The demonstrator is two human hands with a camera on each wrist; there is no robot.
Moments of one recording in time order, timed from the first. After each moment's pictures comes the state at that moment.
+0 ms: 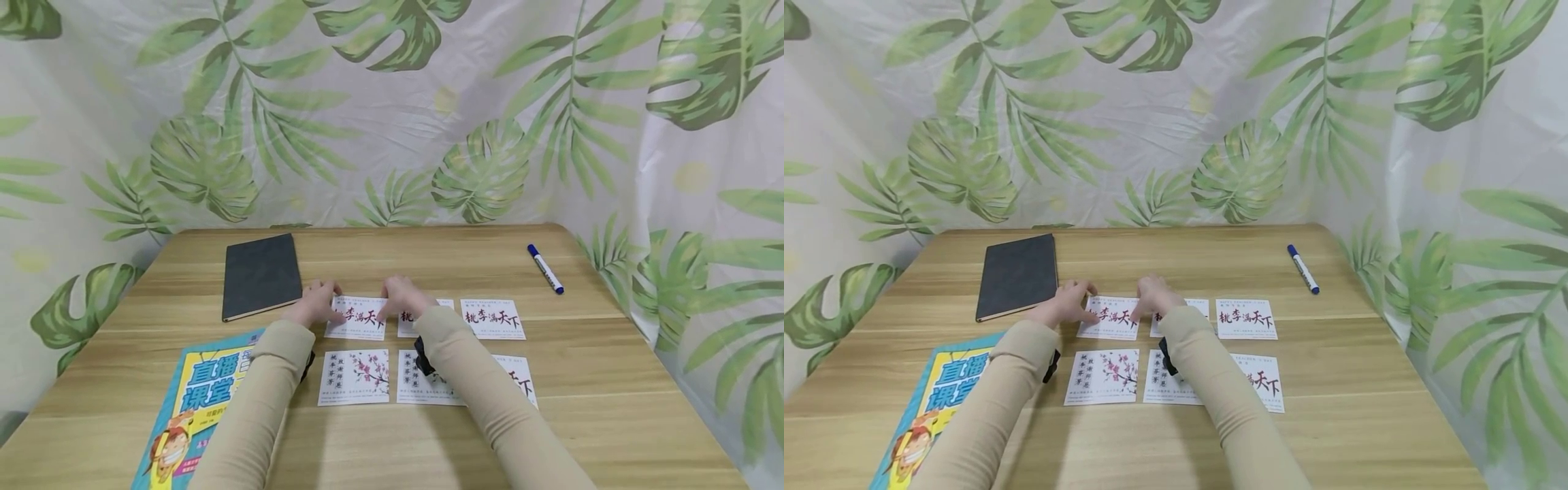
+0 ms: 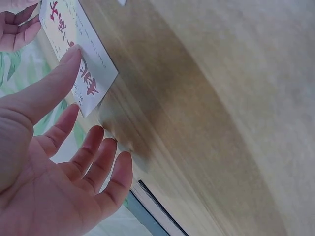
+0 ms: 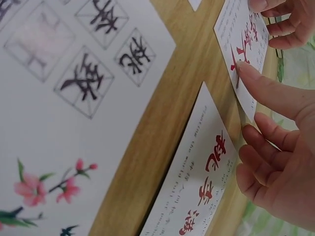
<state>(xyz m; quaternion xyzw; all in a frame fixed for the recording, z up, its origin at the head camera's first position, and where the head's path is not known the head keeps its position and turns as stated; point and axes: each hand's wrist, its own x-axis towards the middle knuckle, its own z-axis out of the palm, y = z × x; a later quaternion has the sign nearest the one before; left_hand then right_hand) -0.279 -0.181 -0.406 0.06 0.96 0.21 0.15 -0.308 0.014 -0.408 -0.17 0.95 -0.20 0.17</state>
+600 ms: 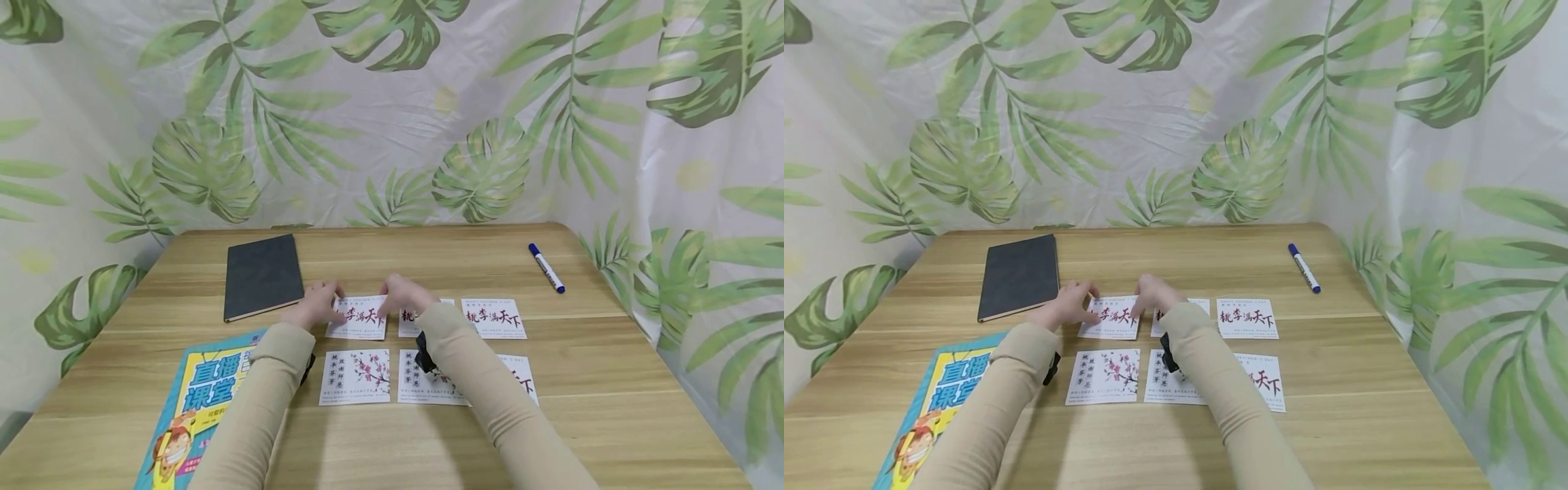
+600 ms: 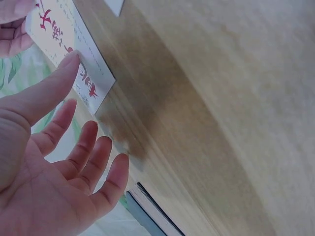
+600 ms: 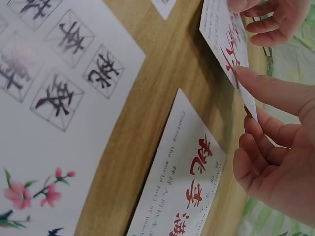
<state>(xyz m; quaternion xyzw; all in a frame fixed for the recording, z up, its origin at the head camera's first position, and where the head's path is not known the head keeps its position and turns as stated) -0.276 -0.180 -0.409 0.07 0.96 0.22 0.13 -0.326 0.019 -0.427 -0.18 0.91 -0.31 0.21</state>
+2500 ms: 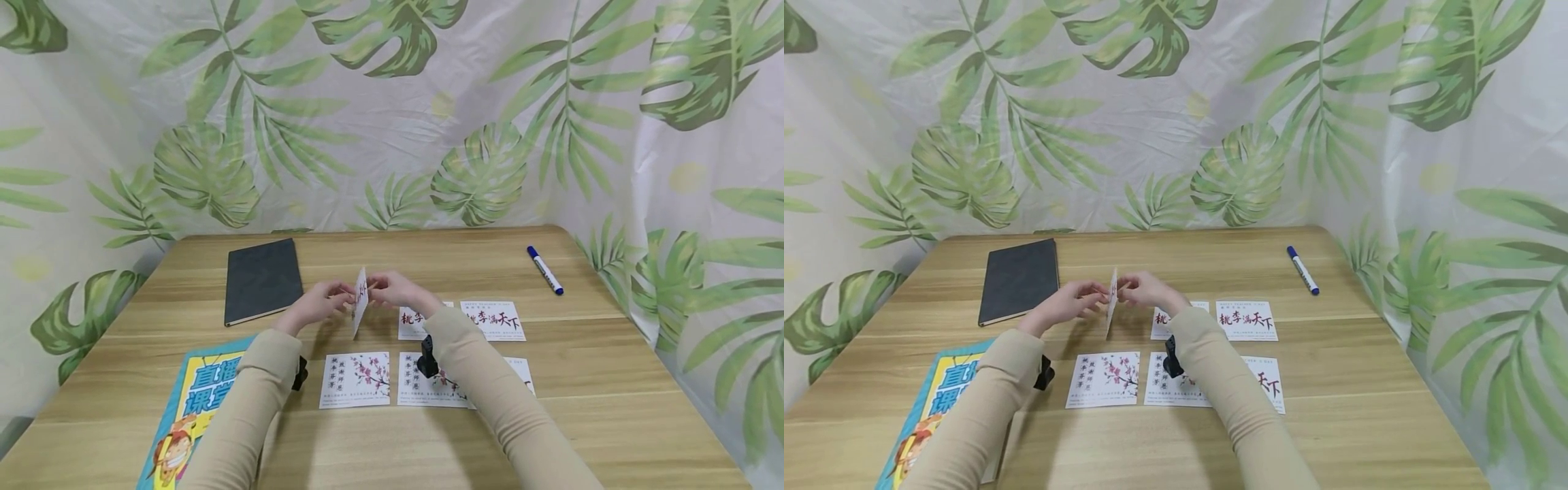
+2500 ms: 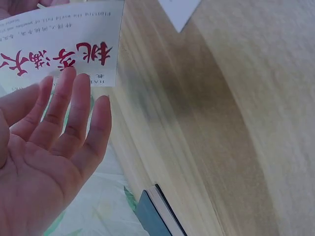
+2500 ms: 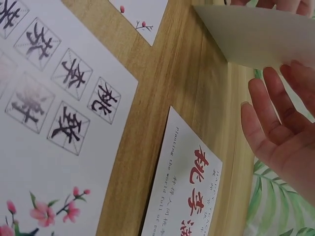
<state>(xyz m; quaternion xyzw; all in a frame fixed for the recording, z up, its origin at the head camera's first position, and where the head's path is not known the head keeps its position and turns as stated) -0.277 -0.185 -0.404 0.14 0.88 0.42 0.14 -0.310 0.018 -0.402 -0.22 0.82 -0.47 0.23</state>
